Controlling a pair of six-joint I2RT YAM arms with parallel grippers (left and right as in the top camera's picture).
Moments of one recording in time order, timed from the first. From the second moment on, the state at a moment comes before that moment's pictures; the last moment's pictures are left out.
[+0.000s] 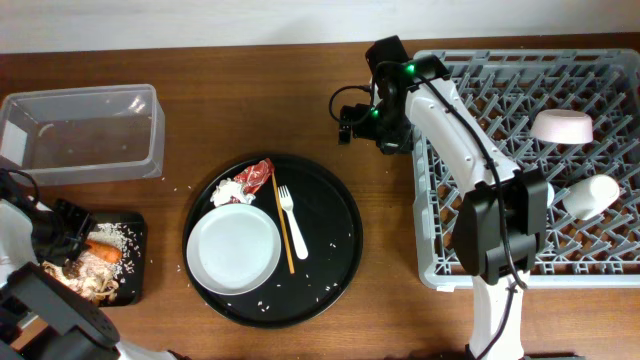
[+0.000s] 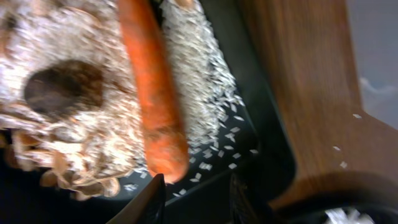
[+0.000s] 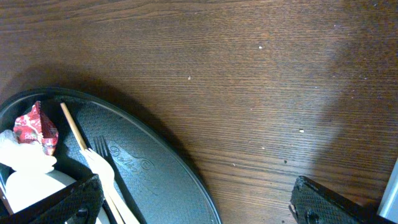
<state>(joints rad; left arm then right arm) 0.72 1.77 1.29 -0.99 0.17 -0.39 0.30 2.19 1.98 -1.17 -0.25 0.41</state>
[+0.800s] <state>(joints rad) -0.09 1.67 1.29 -0.85 0.15 -0.51 0.30 2.19 1.98 -1.17 -0.25 0.41</state>
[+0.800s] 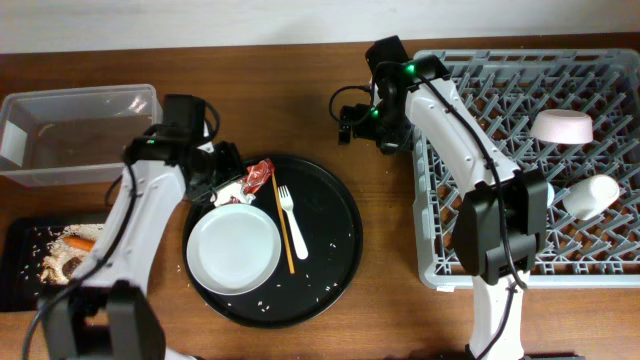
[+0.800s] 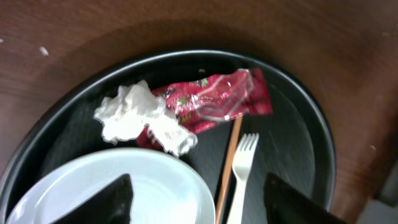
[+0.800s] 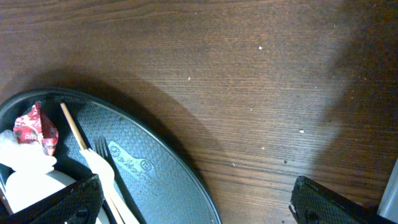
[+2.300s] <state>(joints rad) 0.19 1.67 1.40 -0.49 -0.25 -0.41 0.30 2.19 1.98 -1.17 -0.25 0.41</state>
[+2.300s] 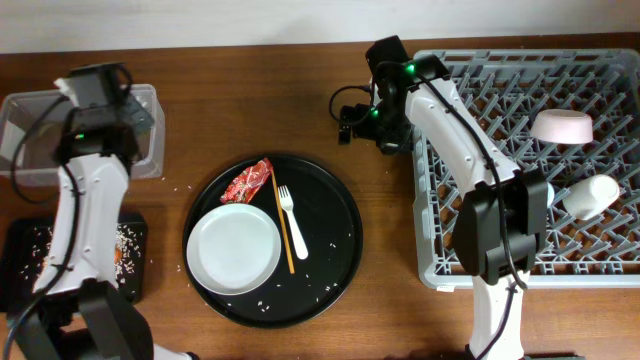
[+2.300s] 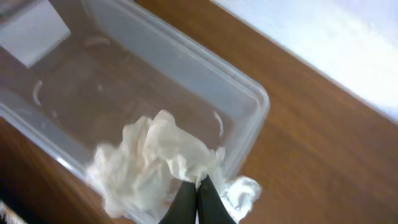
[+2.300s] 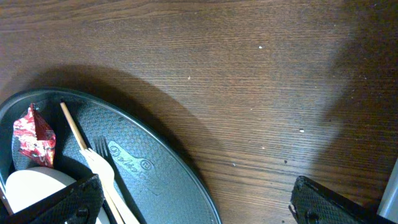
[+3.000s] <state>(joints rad) 0.18 1.64 1.40 -0.55 -0.07 -0.18 0.30 2.19 1.98 -1.17 -0.25 0.41</state>
